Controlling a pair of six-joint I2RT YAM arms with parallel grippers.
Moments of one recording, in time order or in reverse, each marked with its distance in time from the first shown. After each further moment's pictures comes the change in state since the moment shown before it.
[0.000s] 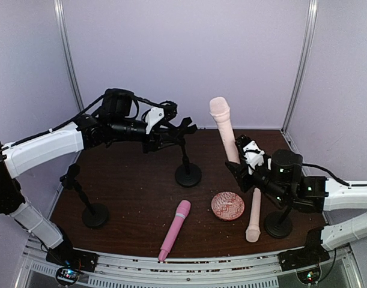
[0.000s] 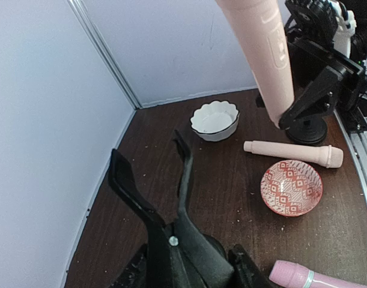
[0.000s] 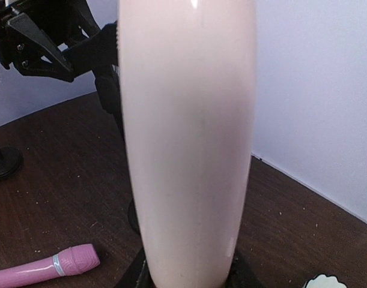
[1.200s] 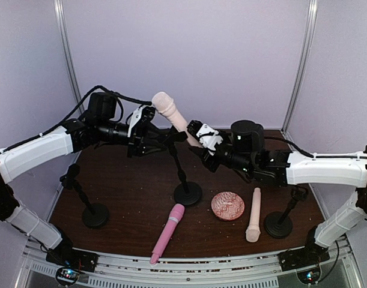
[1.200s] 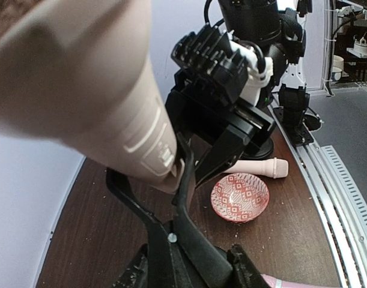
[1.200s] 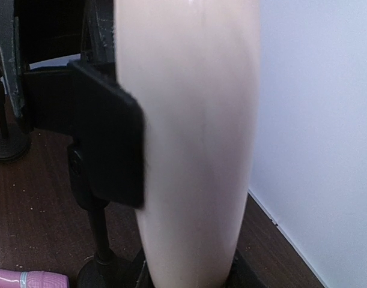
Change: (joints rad) left arm 0.106 -0.090 -0.111 0.012 0.358 0.012; right arm -0.057 0.419 0.397 0.026 -0.270 -0.313
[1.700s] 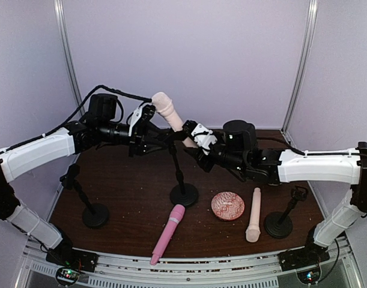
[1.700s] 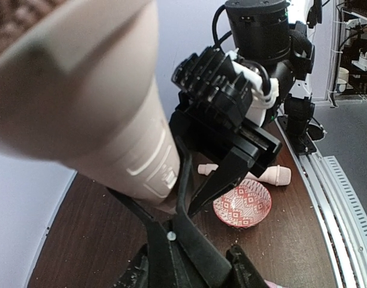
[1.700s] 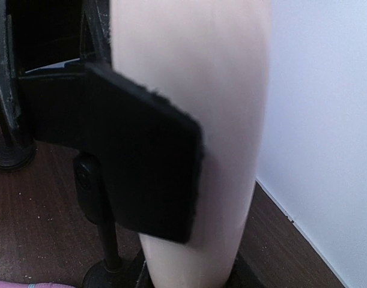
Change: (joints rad) left arm 0.013 0.013 -0.024 0.074 0.006 -0.074; right arm -0.007 0.076 0.050 -0.009 -0.040 0.055
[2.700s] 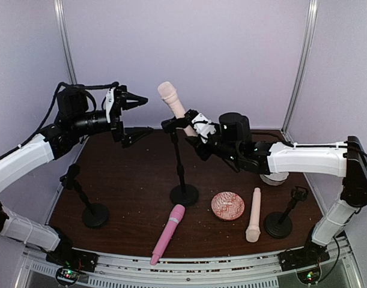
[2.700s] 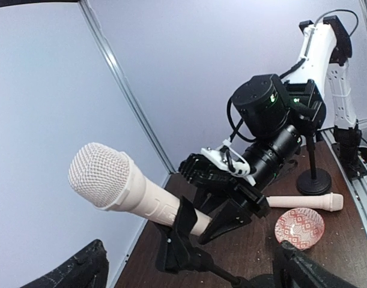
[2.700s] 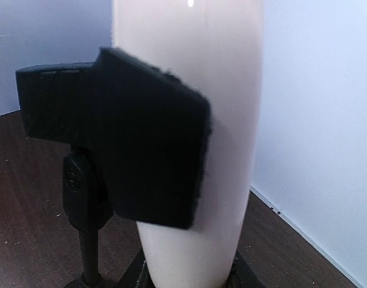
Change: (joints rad) left arm 0.068 -0.193 -0.076 0.215 -0.109 -0.042; right arm -0.088 0.102 0.086 0.037 0.032 0.070
